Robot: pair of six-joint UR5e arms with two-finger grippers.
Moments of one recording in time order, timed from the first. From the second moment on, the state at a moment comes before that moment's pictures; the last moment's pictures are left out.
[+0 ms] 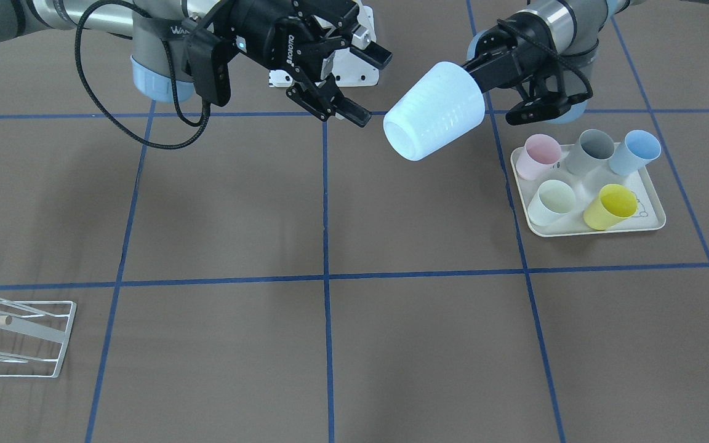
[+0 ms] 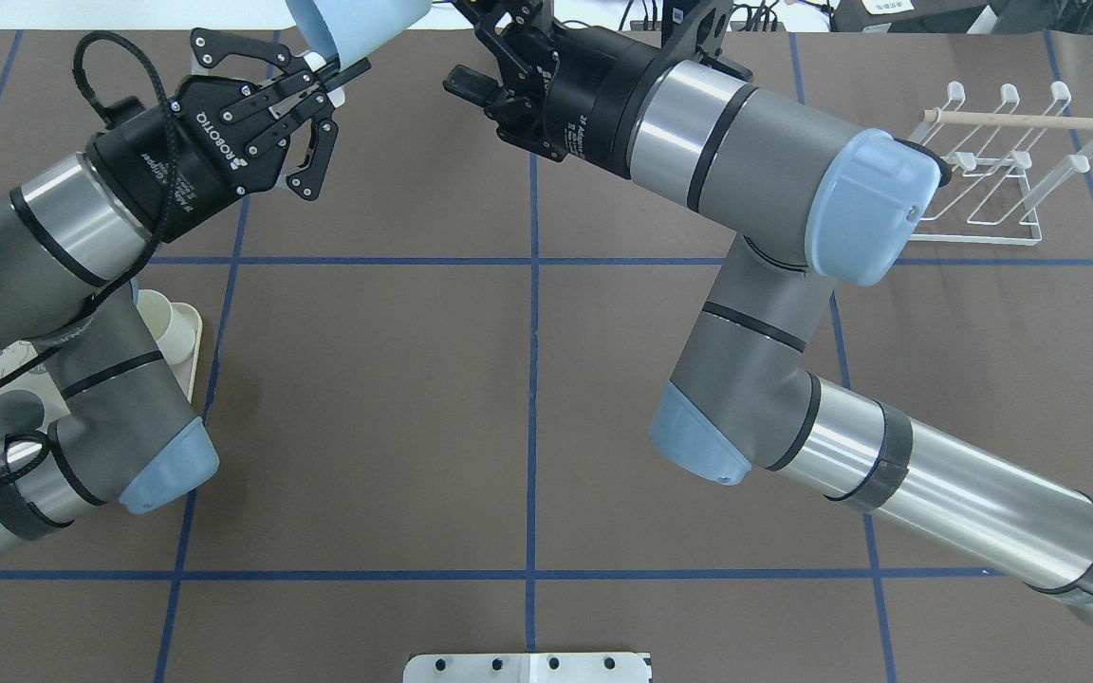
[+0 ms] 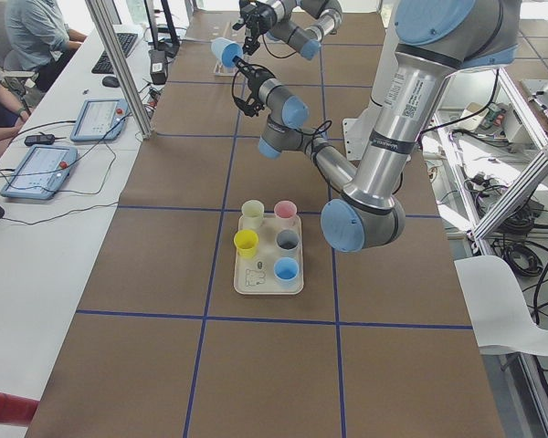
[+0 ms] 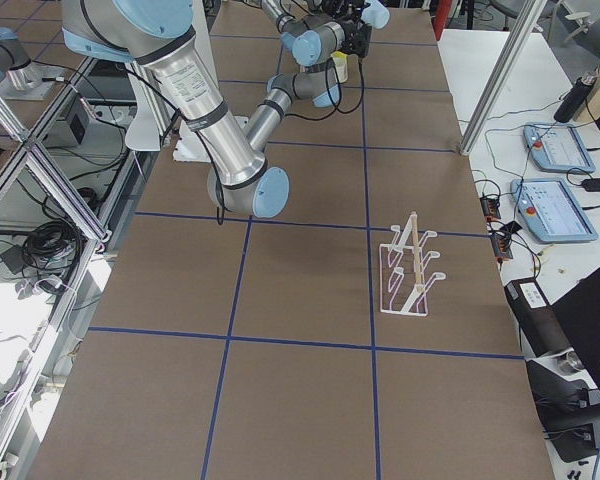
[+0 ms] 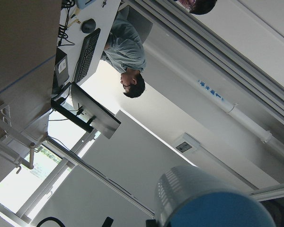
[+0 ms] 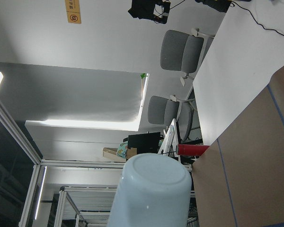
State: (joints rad) left arm -0.67 -1.99 -1.72 -3.23 -1.40 -2.66; right arm 0.62 -0.84 1.68 -0.33 1.49 1.93
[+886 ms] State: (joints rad) left arm -0.61 -2.01 -1.72 -3.23 -1.37 -2.66; right arm 0.60 -0.84 1.67 -0.33 1.47 1.93
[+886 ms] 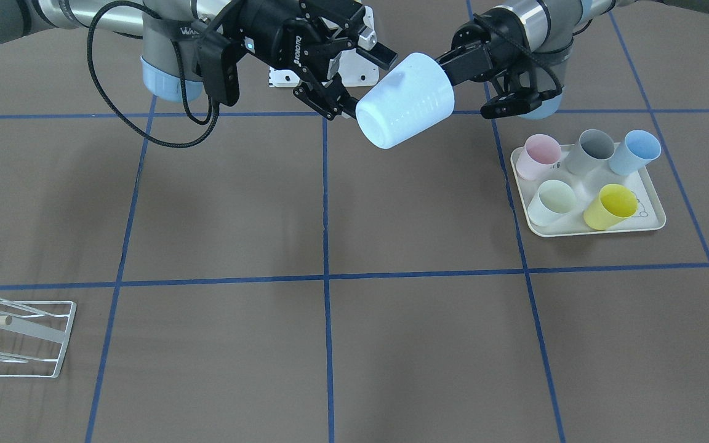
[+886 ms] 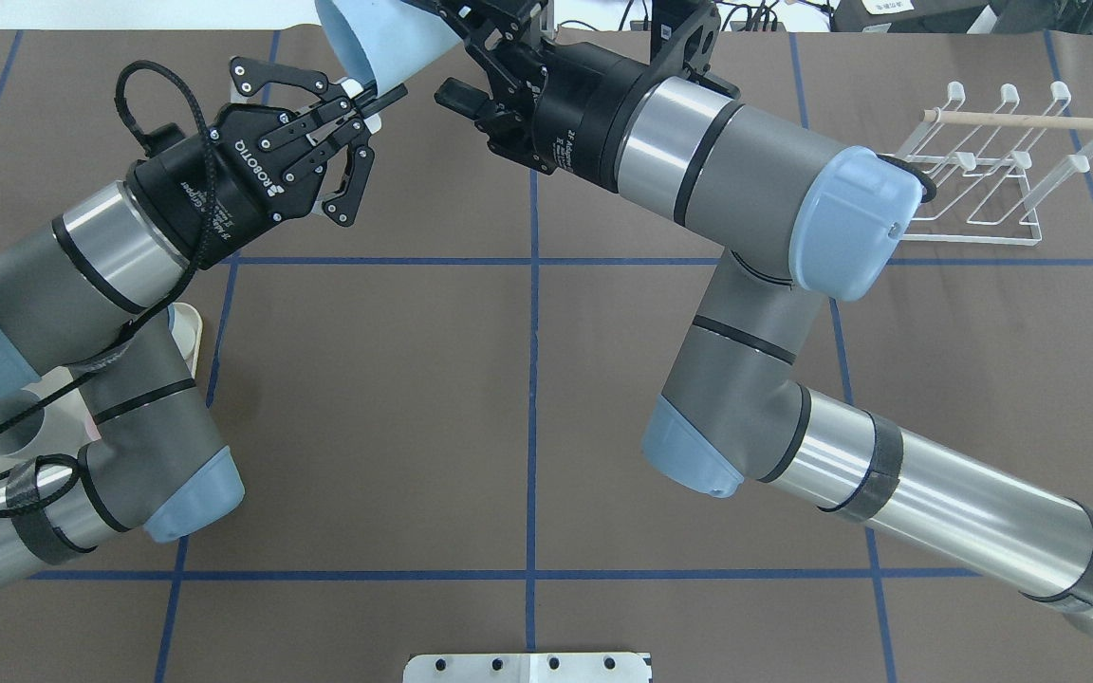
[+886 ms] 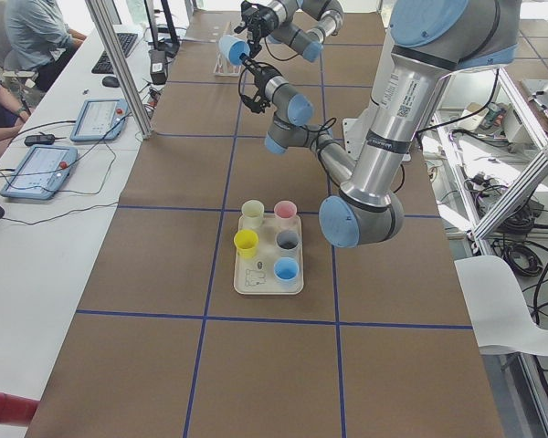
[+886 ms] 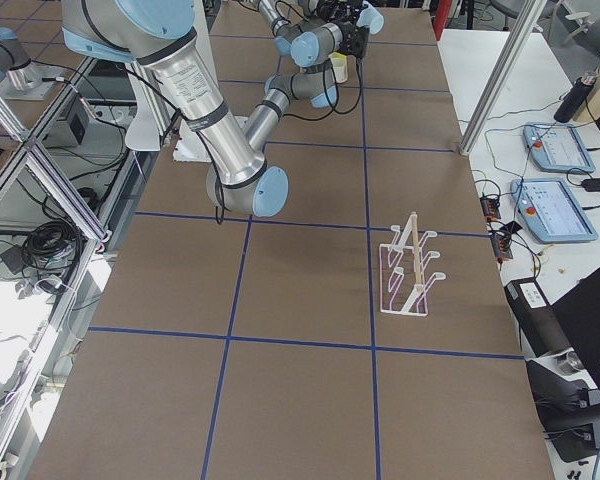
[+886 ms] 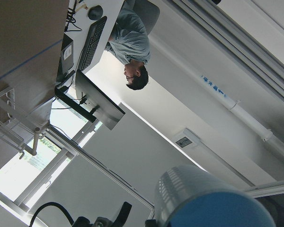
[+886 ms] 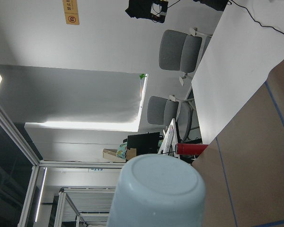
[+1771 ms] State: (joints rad) left arm -0.59 -2.03 -1.73 -3.22 -1.36 -2.65; right arm 0.60 -0.83 1.64 -0.33 1.45 1.93
